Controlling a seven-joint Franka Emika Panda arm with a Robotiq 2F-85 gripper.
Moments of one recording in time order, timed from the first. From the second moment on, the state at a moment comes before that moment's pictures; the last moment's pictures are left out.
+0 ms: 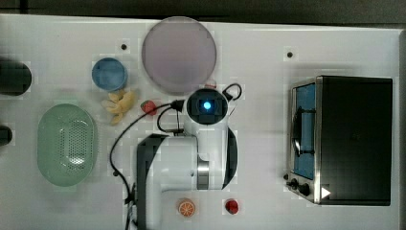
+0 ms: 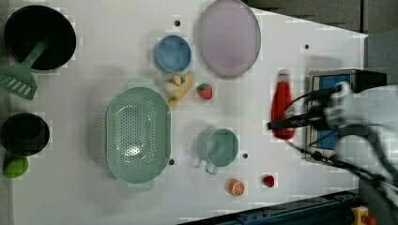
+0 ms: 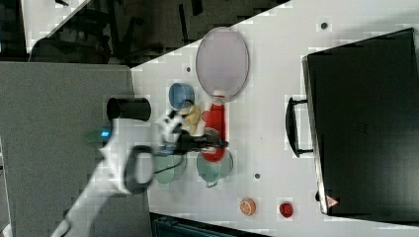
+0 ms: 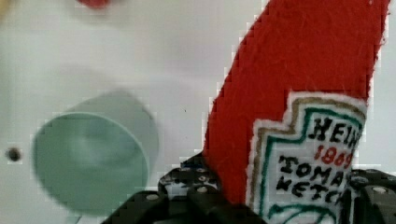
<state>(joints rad) -0.12 0.06 0.15 -2.29 0.01 0.59 -0.90</state>
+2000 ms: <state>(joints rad) 0.03 0.45 0.73 -2.13 -0.07 0.95 0.03</state>
